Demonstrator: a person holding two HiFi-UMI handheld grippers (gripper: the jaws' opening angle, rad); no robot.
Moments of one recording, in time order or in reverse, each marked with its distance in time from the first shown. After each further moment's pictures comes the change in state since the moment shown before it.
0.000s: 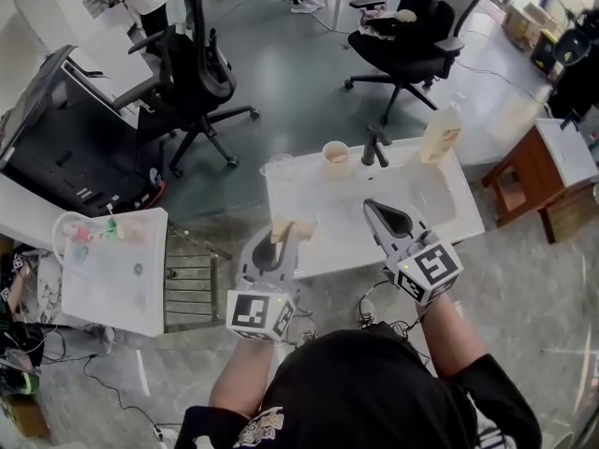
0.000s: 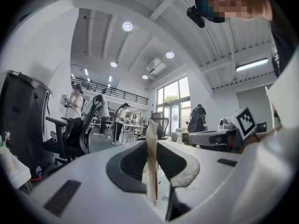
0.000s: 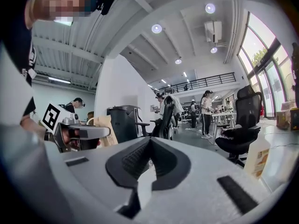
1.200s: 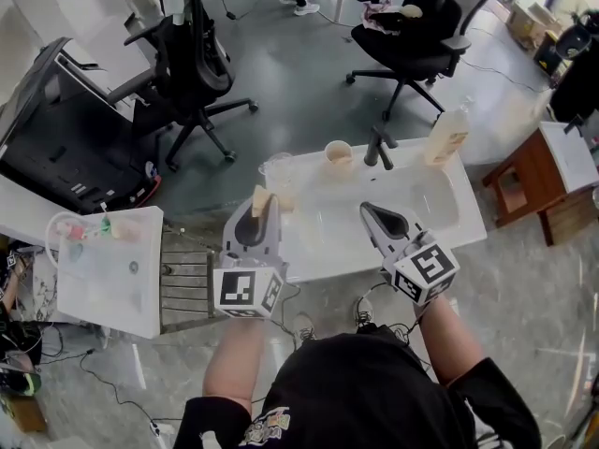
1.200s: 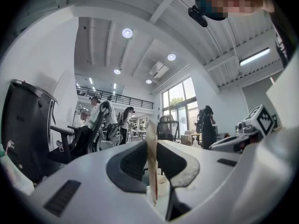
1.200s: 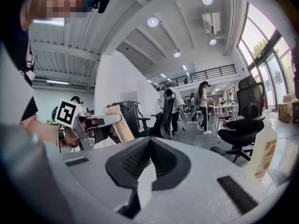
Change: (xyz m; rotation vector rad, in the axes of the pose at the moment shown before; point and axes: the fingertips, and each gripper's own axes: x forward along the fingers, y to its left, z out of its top) left arm 0.044 0.060 0.012 0.052 -0.071 0.089; right arm 0.027 -0.011 -0.027 0.054 0.068 0.021
